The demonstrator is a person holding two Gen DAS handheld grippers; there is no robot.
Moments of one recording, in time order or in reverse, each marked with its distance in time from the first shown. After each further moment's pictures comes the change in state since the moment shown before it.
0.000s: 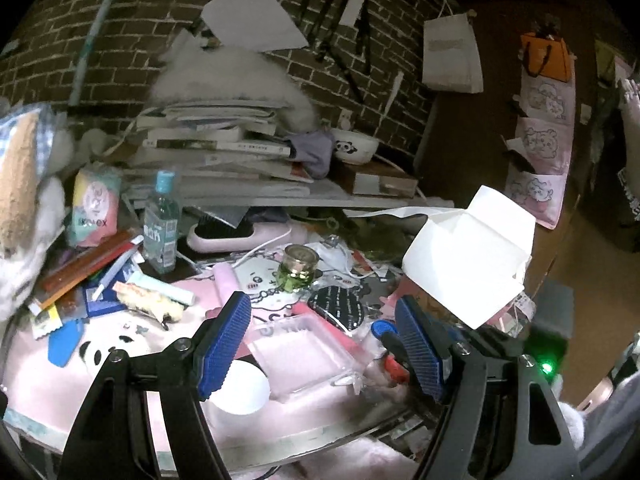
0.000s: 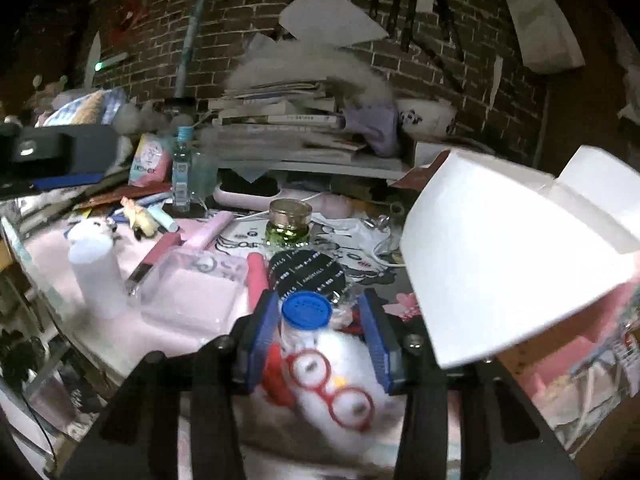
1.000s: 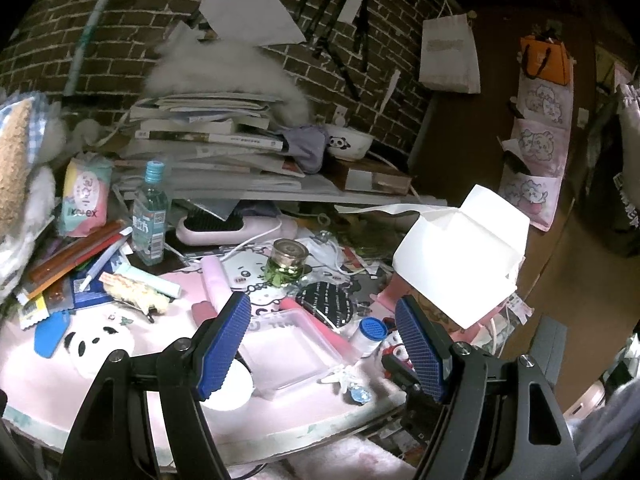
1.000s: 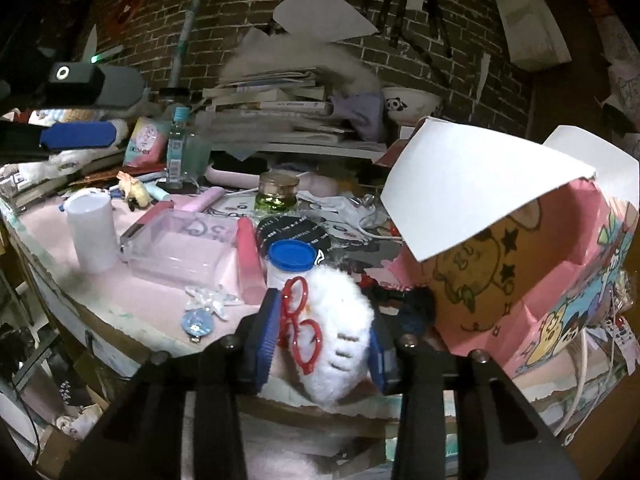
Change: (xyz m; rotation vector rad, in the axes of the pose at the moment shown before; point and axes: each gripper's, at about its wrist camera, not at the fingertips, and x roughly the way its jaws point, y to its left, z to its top) left arm 0.004 -0.007 -0.003 -0.023 0.010 -0.015; right arm -0.007 -0.002 -0.030 0.006 0.002 -0.036
